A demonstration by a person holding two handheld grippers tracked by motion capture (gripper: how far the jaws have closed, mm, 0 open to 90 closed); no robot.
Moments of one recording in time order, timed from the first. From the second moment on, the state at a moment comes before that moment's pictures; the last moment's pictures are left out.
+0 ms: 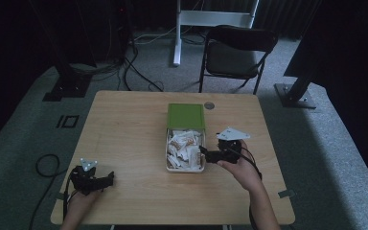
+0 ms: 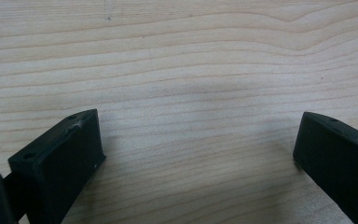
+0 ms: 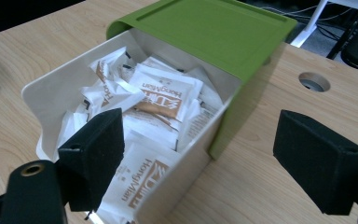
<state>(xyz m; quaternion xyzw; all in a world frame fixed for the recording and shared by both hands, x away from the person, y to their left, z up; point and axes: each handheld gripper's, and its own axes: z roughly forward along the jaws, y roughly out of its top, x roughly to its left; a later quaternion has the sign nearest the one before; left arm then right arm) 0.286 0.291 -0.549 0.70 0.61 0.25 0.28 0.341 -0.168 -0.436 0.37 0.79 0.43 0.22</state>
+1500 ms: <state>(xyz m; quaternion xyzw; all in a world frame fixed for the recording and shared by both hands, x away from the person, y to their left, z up) 0.286 0.291 -0.549 0.70 0.61 0.25 0.28 0.371 -0.078 -0.454 0.29 0.85 0.39 0.18</state>
